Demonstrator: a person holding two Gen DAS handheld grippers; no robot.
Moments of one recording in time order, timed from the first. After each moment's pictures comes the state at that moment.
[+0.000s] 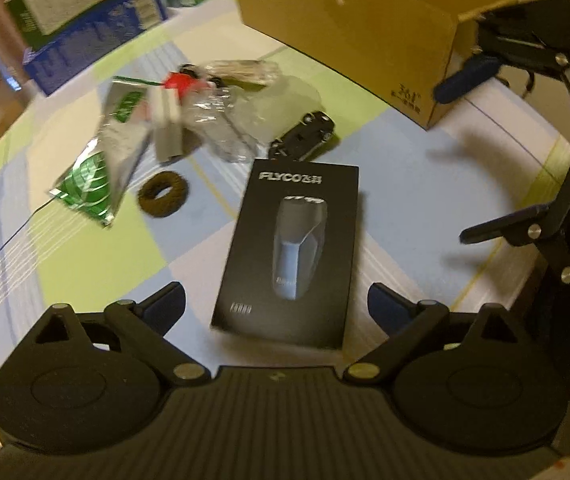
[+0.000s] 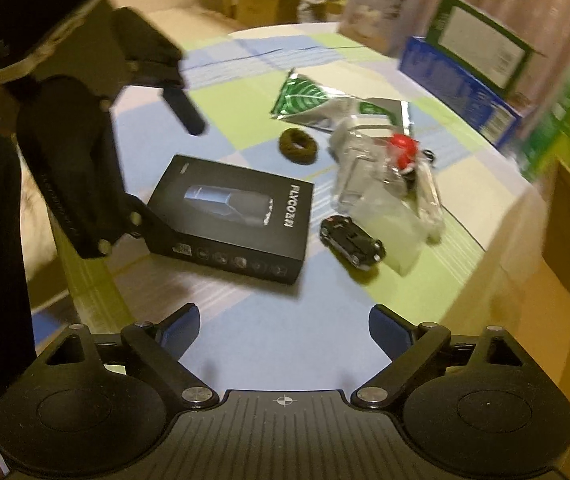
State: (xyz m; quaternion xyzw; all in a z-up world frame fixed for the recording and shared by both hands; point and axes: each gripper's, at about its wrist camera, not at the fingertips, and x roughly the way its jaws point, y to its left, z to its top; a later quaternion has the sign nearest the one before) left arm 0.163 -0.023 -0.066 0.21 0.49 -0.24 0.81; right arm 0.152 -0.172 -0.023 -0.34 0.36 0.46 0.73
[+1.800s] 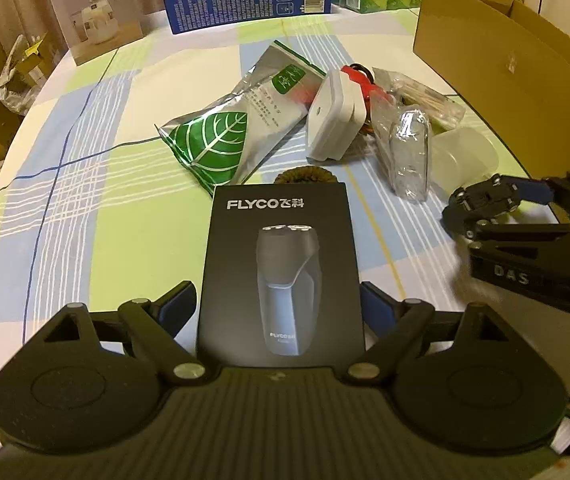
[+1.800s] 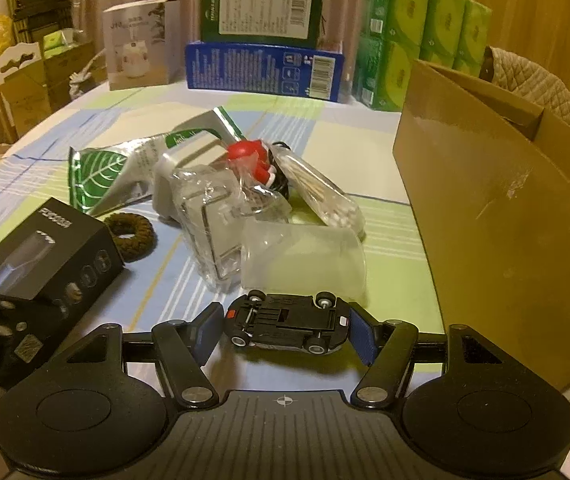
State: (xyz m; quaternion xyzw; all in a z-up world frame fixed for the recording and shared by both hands) left arm 0.224 0.047 -0.102 0.06 0.48 -0.06 0.87; right arm 0.213 -0.115 -0.075 -0.12 0.36 0.20 0.90
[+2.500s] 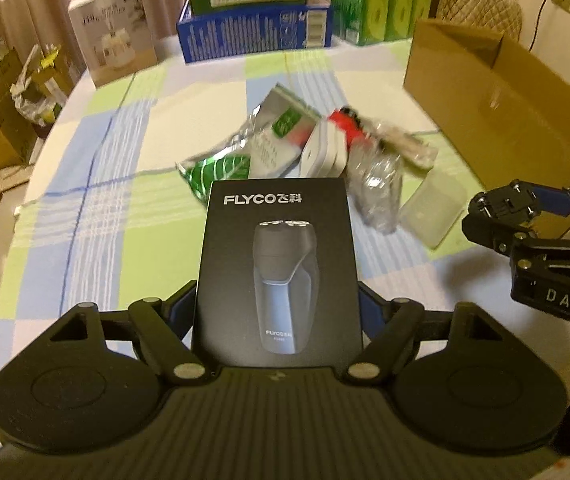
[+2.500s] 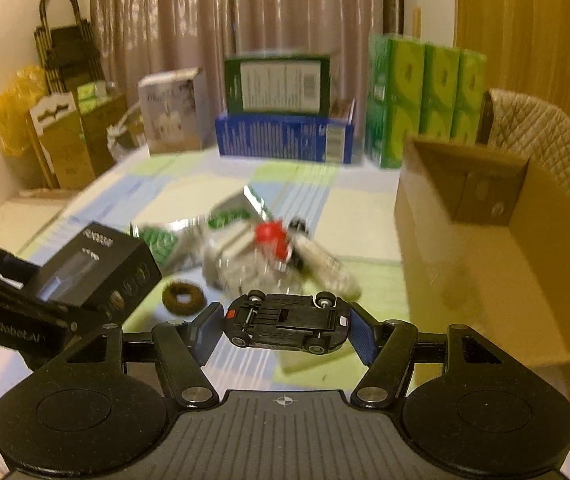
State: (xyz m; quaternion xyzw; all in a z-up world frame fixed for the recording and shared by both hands) left arm 0.202 0.037 -0.037 0.05 0.47 -0.05 0.88; right arm 0.182 -0.146 0.016 -0.07 0.31 0.26 0.91
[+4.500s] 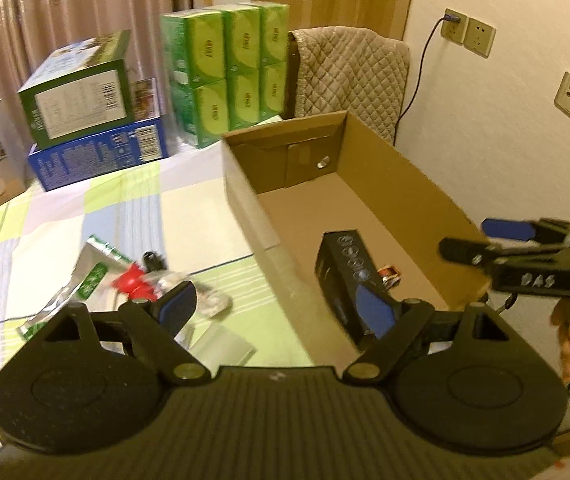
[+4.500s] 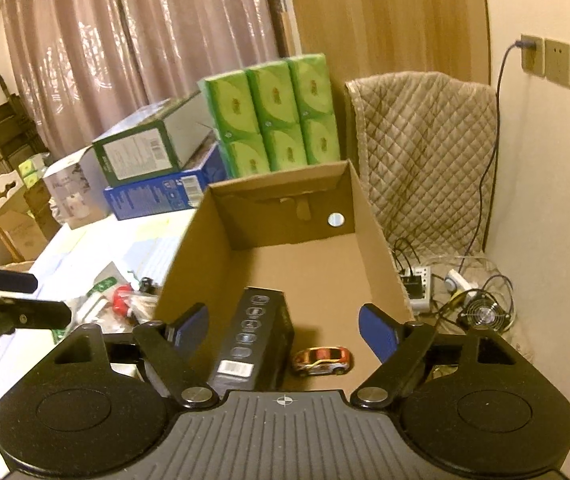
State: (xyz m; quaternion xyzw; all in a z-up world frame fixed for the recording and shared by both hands) left arm 0.236 -0.149 0.044 0.05 0.40 -0.16 0.90; right arm 0.251 -0.362 0.093 0.02 0.33 0.21 0.92
